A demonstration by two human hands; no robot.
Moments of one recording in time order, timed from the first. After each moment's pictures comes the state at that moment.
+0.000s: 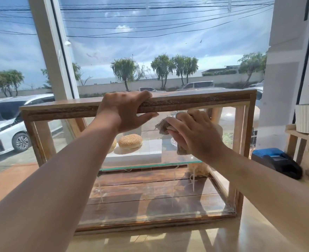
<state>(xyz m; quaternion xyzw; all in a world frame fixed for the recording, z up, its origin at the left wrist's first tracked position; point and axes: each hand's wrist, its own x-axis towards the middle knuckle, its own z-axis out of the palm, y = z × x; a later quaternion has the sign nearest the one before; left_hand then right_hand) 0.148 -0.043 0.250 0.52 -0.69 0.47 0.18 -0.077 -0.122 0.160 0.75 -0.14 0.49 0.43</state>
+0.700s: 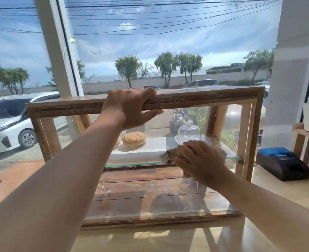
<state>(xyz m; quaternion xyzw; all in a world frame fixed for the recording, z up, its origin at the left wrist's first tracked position) 0.148 -0.041 0.251 0.52 -0.70 0.47 0.18 -0.085 -0.128 0.085 0.78 -0.11 0.37 0.50</state>
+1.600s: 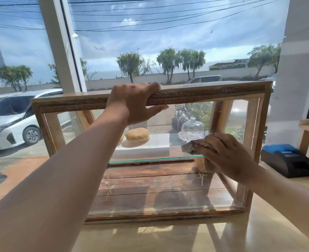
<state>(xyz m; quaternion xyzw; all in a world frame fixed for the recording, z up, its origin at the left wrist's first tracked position) 0.148 -0.045 0.249 0.51 -0.69 0.47 0.19 -0.134 -0.142 0.088 0.79 -0.12 0.37 0.48</state>
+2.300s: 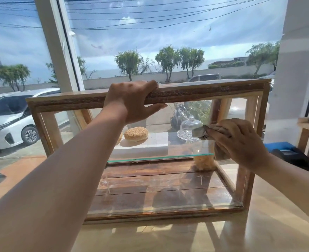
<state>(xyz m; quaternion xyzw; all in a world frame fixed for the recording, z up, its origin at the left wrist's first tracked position) 0.148 -0.045 0.250 0.51 -0.69 0.47 0.20 -0.160 -0.159 0.111 0.75 -0.15 0.43 0.48</state>
